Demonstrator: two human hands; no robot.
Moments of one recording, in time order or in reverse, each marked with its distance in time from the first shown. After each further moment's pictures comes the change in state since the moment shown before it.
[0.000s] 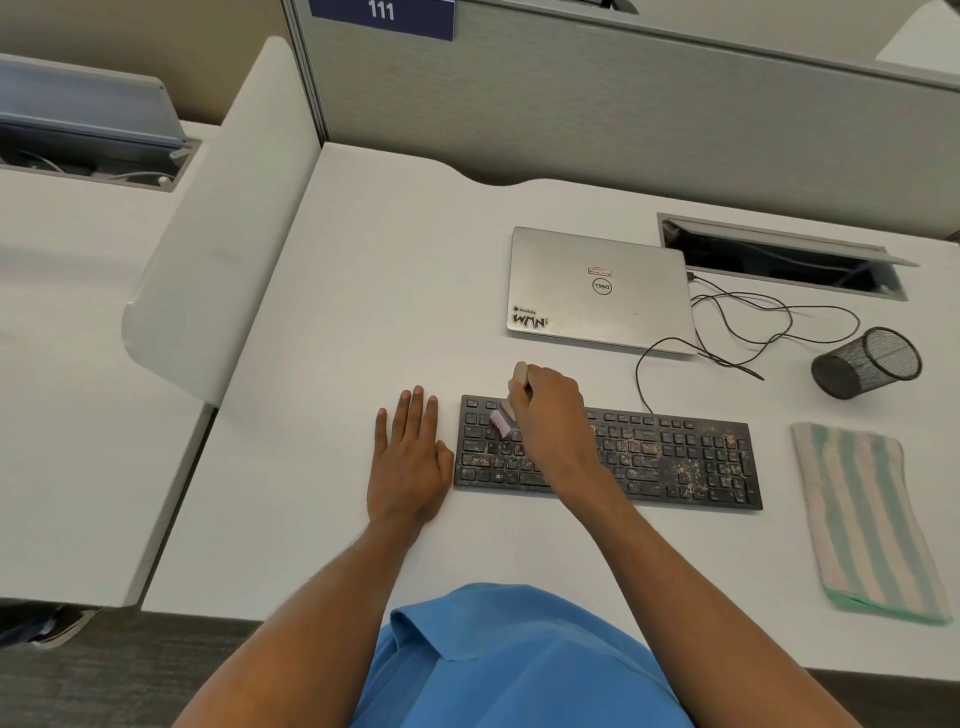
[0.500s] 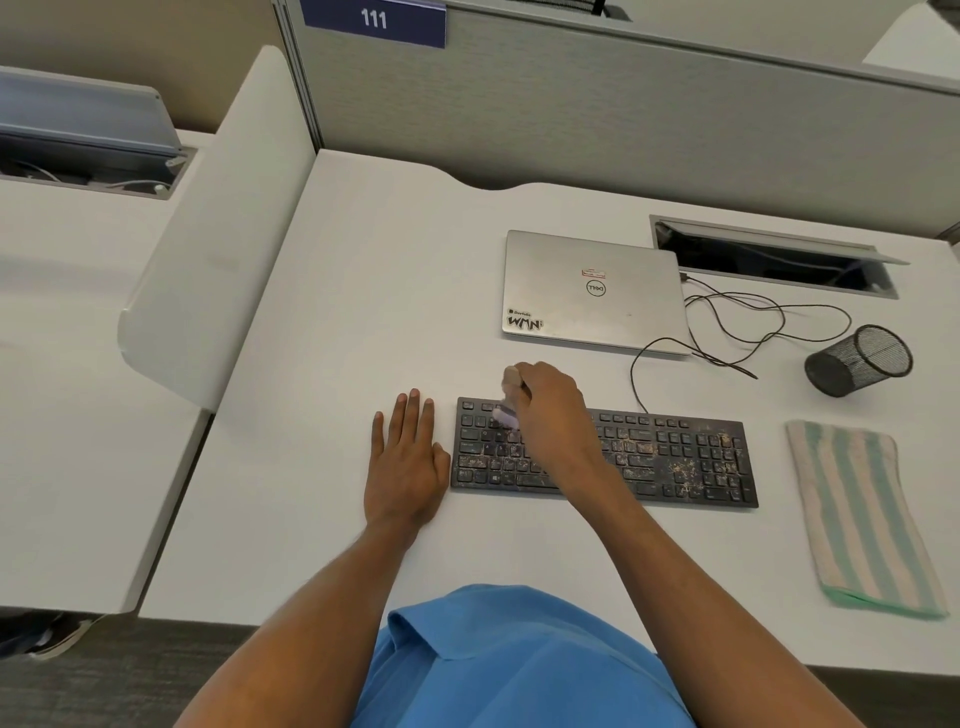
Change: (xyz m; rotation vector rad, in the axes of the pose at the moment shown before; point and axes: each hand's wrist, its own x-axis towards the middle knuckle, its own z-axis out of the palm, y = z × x) left_hand 0.000 0.000 0.000 -0.009 0.017 0.001; right_hand 0.000 0.003 -0.009 0.098 -0.076 -0.040
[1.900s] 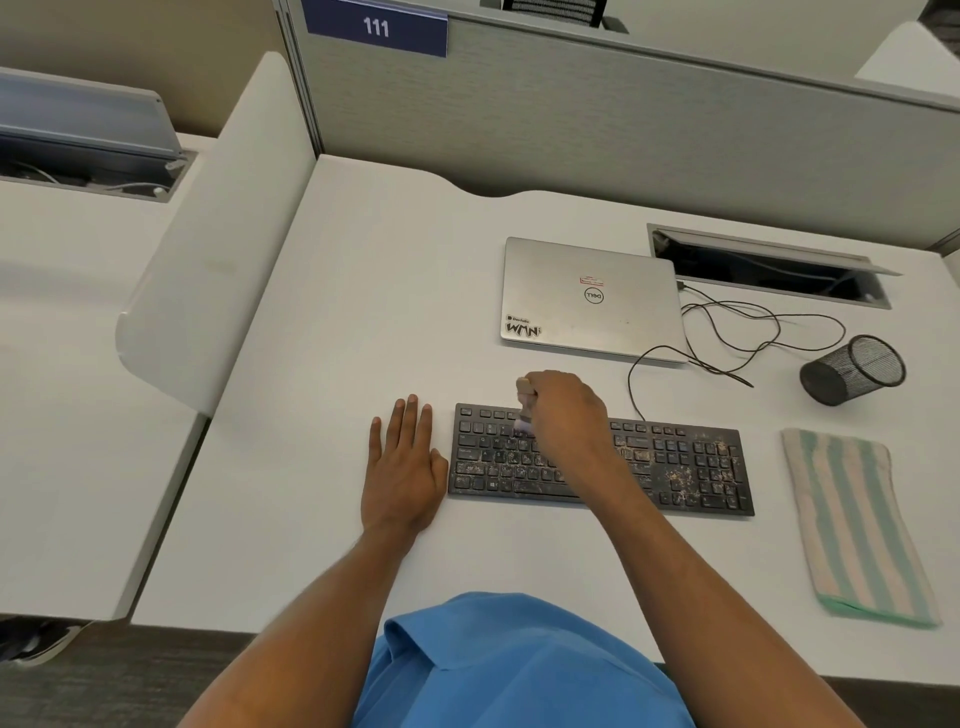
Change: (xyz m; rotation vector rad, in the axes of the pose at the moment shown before) left_hand 0.001 -0.001 0.002 -0.005 0.009 0.000; right_hand 0.009 0.004 -0.015 -0.328 -0.024 0.114
